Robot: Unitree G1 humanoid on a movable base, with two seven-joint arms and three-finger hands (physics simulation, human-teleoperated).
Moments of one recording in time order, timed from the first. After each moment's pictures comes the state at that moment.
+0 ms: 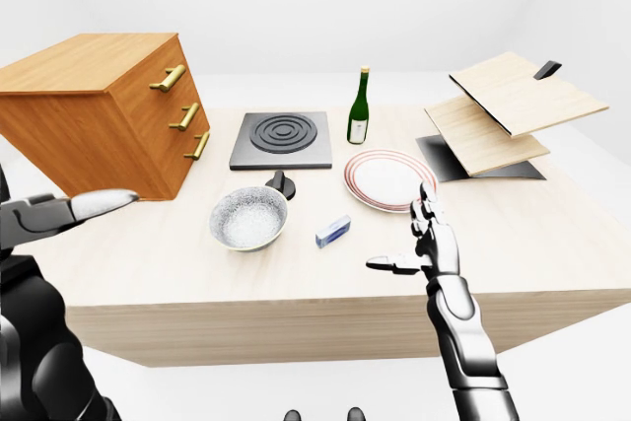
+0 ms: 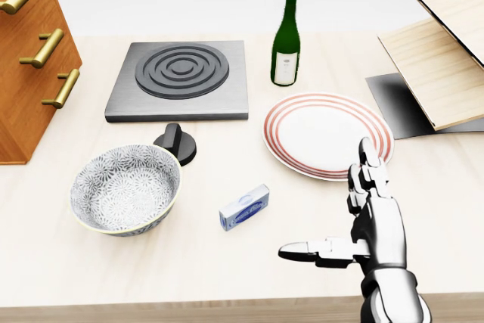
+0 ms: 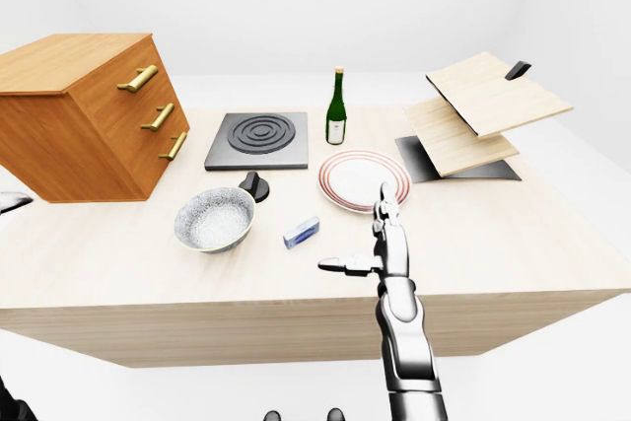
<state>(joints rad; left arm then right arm) -0.22 0.35 0.56 -0.70 -0.41 0.09 0.06 -0.03 -0.02 -0.06 -0.03 0.05 0.03 -0.01</state>
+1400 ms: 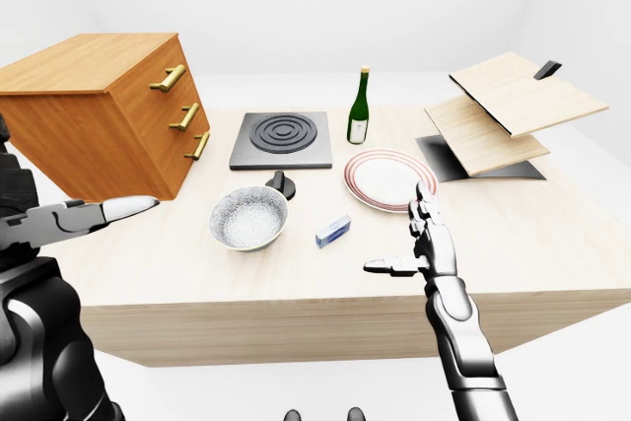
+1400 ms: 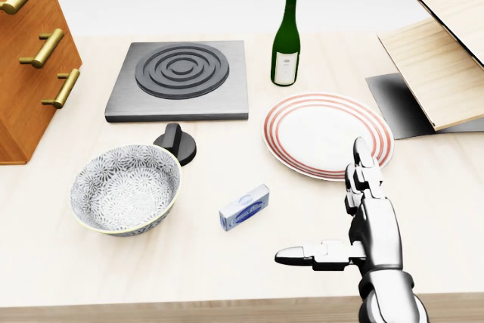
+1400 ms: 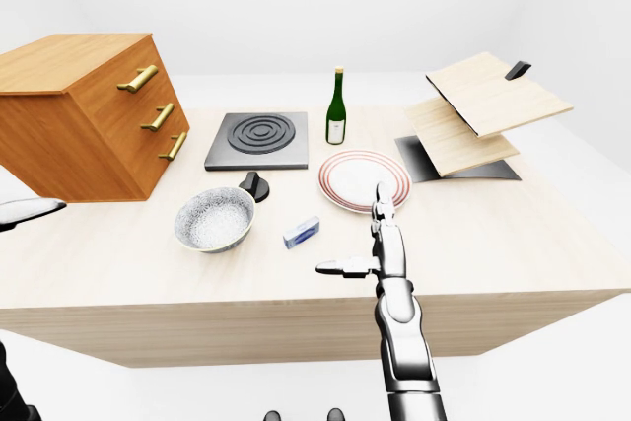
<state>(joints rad) -0.18 0.33 0.54 -0.66 -0.34 0.09 0.03 -0.03 -0.02 -0.05 -0.02 0.00 0.01 0.00</state>
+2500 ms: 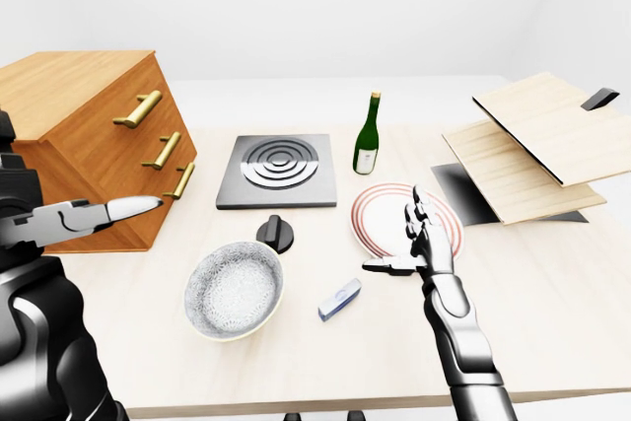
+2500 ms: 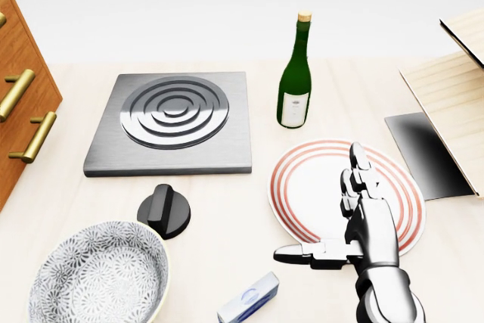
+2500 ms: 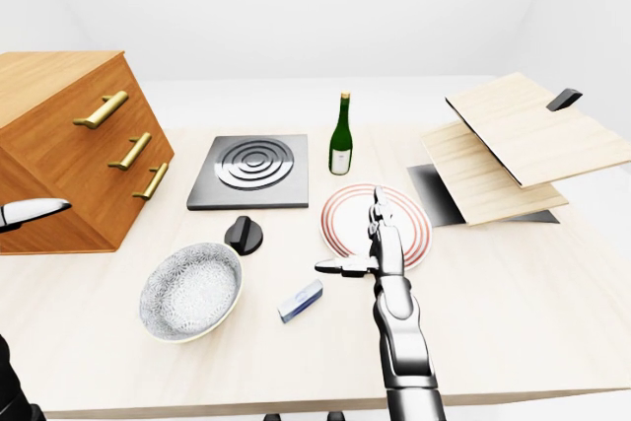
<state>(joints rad) -0.19 0.32 0.53 -0.66 -0.33 0.09 0.02 -0.05 -0.02 -0.05 0.00 0.05 0.06 0.00</state>
